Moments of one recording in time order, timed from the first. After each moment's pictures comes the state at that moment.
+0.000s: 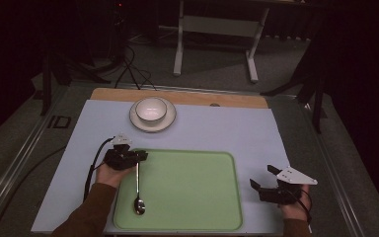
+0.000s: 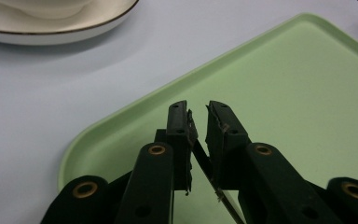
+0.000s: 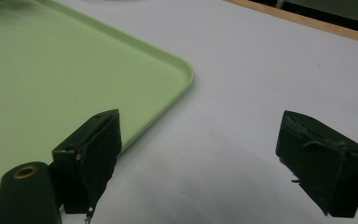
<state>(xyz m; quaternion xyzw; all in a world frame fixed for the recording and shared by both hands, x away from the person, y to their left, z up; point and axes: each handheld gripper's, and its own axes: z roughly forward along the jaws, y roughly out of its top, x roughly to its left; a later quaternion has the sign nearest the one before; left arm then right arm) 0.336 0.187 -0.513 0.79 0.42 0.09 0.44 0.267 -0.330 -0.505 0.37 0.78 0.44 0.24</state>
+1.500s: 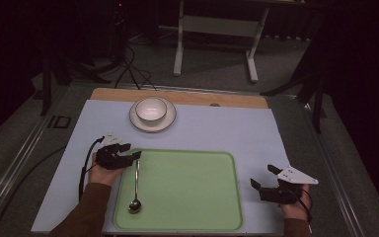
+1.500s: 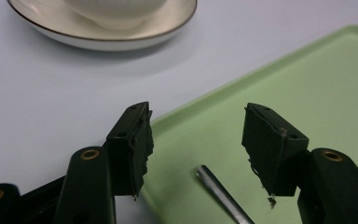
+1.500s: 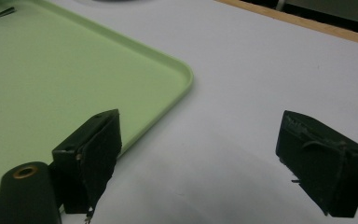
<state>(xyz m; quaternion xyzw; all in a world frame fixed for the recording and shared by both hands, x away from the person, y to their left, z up) 0.332 0.213 -0.511 0.76 0.44 0.16 0.44 0.268 -0.331 -0.504 0.37 0.78 0.44 0.24</state>
